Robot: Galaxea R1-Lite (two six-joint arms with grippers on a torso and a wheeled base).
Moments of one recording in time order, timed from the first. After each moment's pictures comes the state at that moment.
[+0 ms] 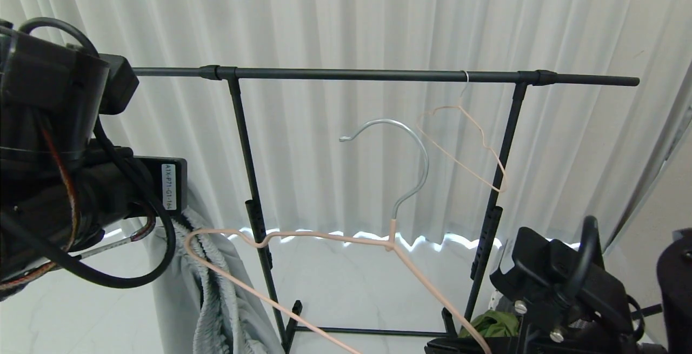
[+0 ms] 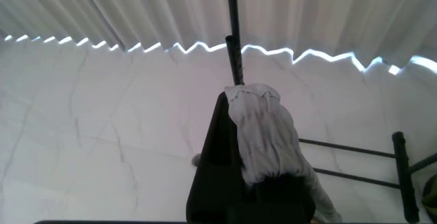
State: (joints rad) left arm -0.62 1.33 -1.09 0.34 0.77 -0.20; right arm 1.26 1.38 -0.77 -0.09 -0.14 0.29
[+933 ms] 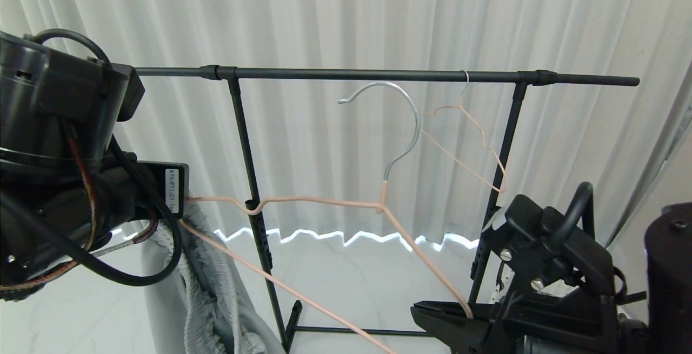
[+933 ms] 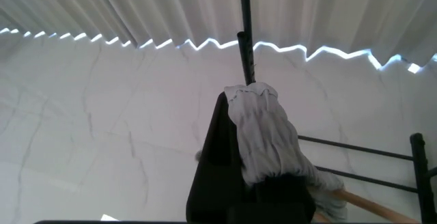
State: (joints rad) left arm -0.60 1.35 -1.08 0.34 0.80 -0.20; right arm 1.24 1.42 -0.79 -0.20 -0.20 0.32
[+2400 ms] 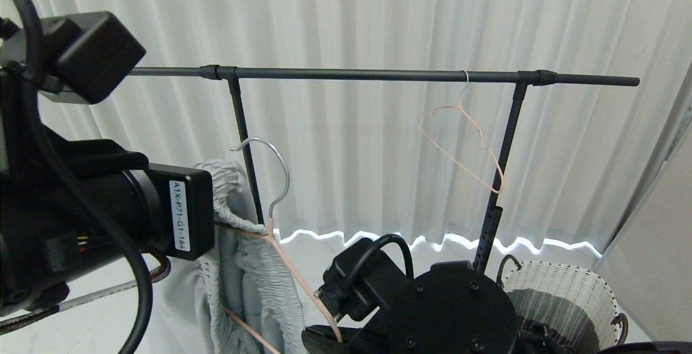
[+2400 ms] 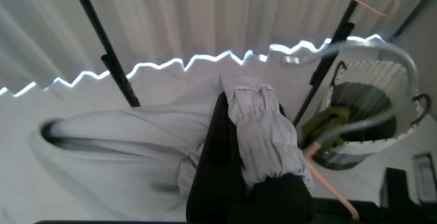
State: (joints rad) left arm -0.95 1.26 -1.13 0.34 0.61 -0.27; right arm 1.33 1.80 -0.93 -0.45 -0.23 0.39
